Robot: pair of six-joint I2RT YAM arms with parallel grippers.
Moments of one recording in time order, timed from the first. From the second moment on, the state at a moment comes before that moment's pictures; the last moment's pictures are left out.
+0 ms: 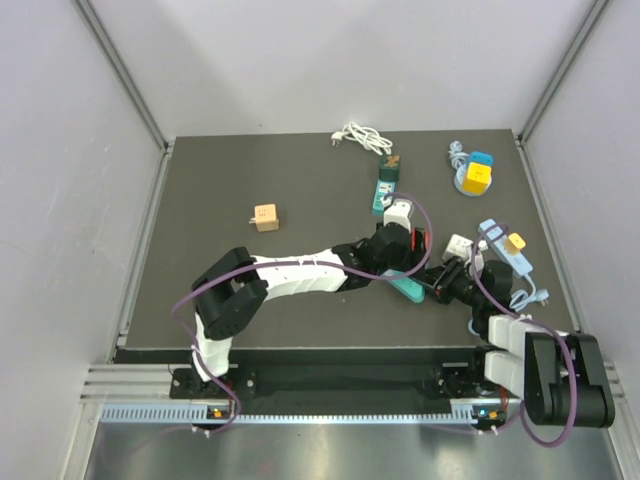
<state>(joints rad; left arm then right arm) -1.09 1.92 1.34 0.09 -0.25 -0.68 -0.05 1.11 0.07 0.57 -0.76 1.04</state>
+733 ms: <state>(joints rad) -1.16 1.68 1.19 0.29 -0.26 -0.55 -0.09 1.35 0.05 0.83 -0.78 1.16</state>
